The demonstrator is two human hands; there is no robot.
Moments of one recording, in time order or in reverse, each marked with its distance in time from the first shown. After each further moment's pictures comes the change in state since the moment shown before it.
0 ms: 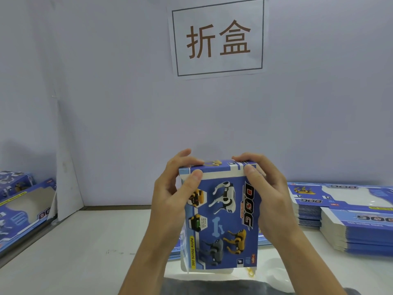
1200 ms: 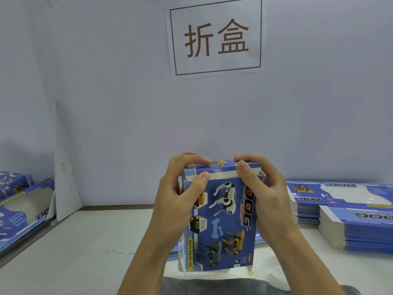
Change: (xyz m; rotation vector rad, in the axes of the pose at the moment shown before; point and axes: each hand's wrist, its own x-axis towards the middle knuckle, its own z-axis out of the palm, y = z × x) left_hand -0.002 0.005 0.006 0.100 -0.076 0.062; right_hand -0.002 -0.002 0.006 0.040 0.087 0.012
